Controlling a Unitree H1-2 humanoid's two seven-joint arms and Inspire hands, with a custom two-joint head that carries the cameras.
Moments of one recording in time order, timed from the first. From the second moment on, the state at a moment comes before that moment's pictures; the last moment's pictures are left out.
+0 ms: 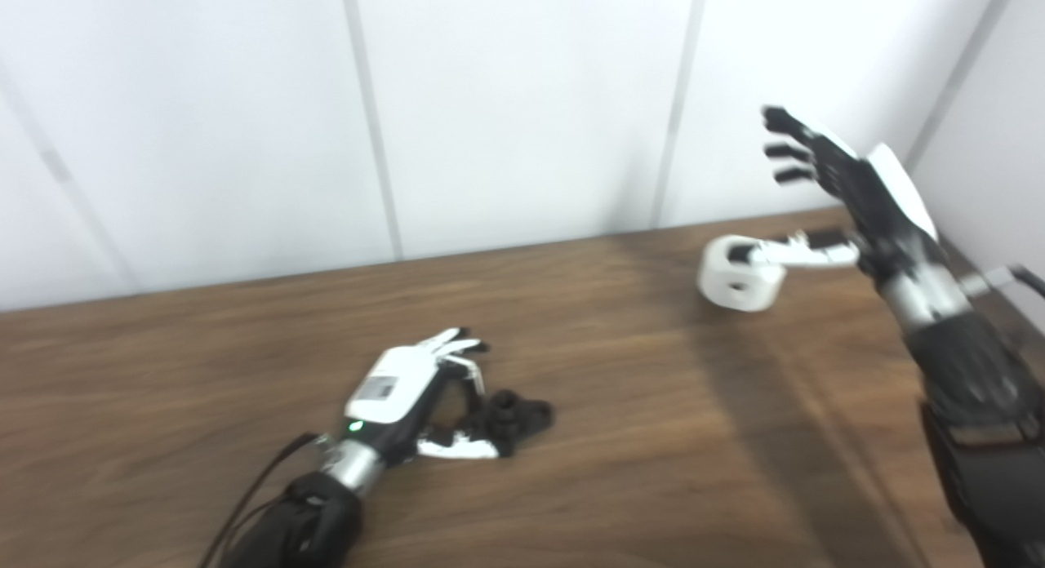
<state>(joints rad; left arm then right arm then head) -0.43 0.27 -0.57 0.43 0.75 -0.25 0.18 -0.32 -0.55 -0.17 -0.20 -0.32 0.23 0.12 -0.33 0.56</state>
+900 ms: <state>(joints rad) -0.44 0.28 -0.56 0.46 0.75 -0.31 0.20 -0.46 -0.67 0.02 0.22 -0.36 0.38 0.34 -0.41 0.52</state>
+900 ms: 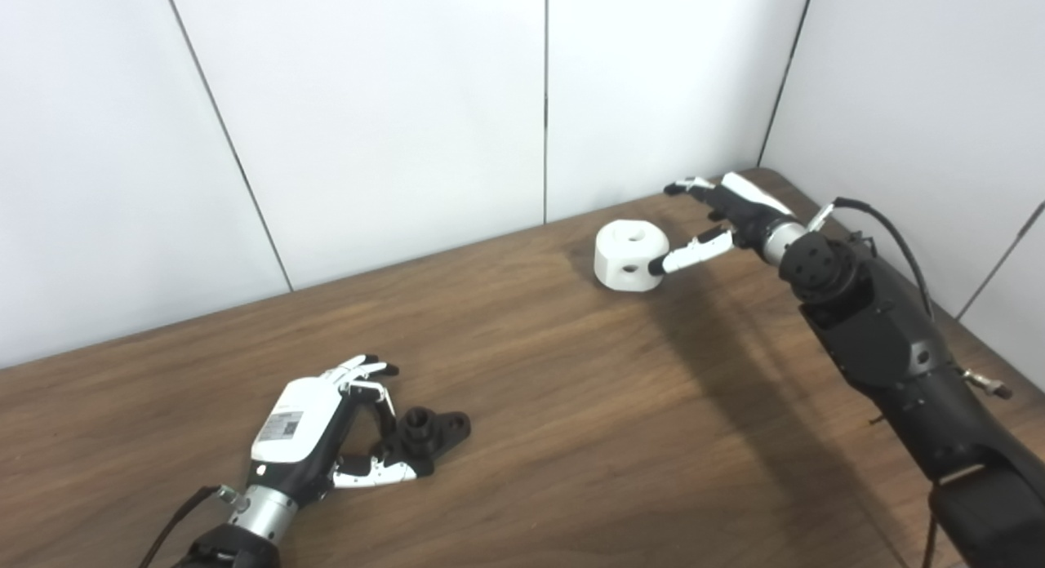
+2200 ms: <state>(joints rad) -0.43 0.29 -0.56 0.45 0.76 -0.29 0.21 -0.50 -0.50 0.09 0.48 -0.42 0.20 -0.05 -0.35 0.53</state>
